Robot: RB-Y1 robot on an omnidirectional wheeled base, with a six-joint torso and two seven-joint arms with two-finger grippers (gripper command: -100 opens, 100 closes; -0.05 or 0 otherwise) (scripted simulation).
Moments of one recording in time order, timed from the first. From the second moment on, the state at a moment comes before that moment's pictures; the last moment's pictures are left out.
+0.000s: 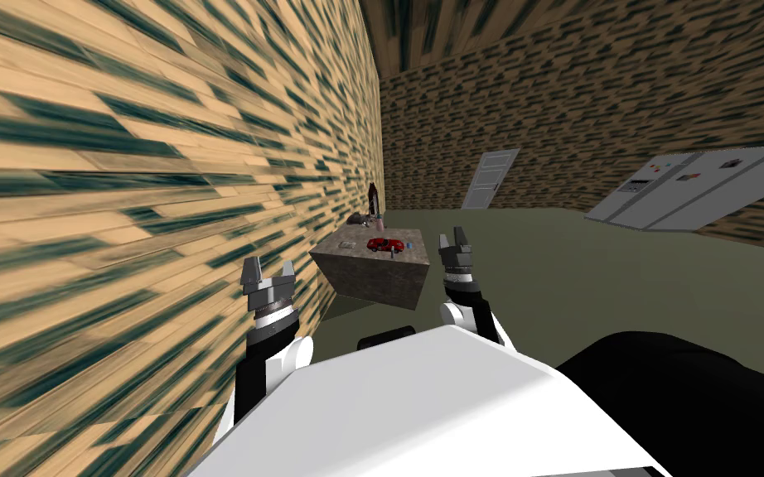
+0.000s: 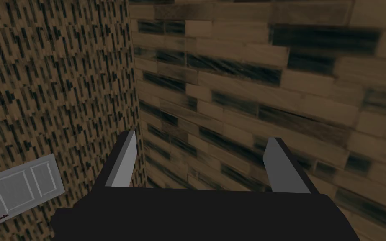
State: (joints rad) left arm 0.50 0.03 0.04 -2.31 0.12 -0.47 -0.08; right arm 0.53 0.00 -0.01 -2.32 -0.08 -0.52 0.11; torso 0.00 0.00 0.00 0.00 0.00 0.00
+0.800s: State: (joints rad) left arm 0.50 0.03 0.03 -2.31 0.12 -0.47 -0.08; right arm 0.51 -0.16 -0.04 -2.22 0.00 -0.46 0.19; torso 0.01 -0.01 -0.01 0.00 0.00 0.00
